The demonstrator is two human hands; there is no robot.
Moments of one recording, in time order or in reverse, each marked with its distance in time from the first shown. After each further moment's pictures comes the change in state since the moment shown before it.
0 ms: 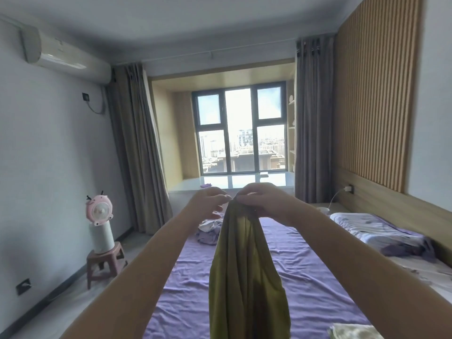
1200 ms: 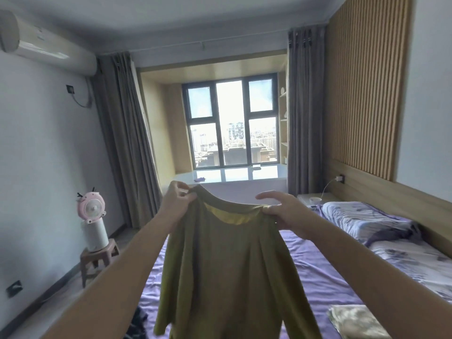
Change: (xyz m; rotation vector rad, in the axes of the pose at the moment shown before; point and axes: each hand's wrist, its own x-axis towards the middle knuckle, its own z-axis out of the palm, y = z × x) left_hand 0.005 -0.055 -0.070 0.080 0.338 -0.015; right_hand -0.028 0.030 0.026 0.063 0.255 0.194
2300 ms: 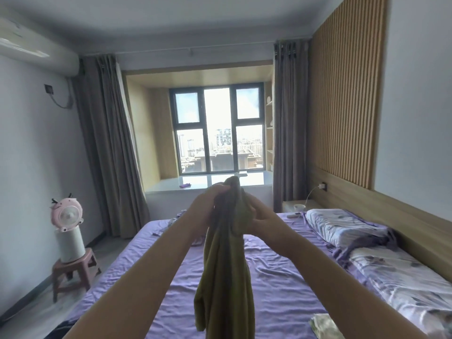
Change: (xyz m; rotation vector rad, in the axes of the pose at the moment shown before) left_hand -0.015 0.045 0.084 -0.588 -0.490 -0.055; right_hand 0.005 0.011 0.007 0.096 -0.180 -0.334
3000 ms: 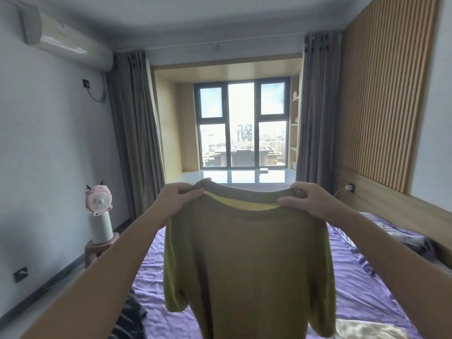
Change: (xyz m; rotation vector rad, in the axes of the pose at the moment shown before) left_hand -0.030 0.017 -0.121 0.619 0.317 0.125; right_hand 0.023 -0.016 -0.060 -0.620 0.108 0.141
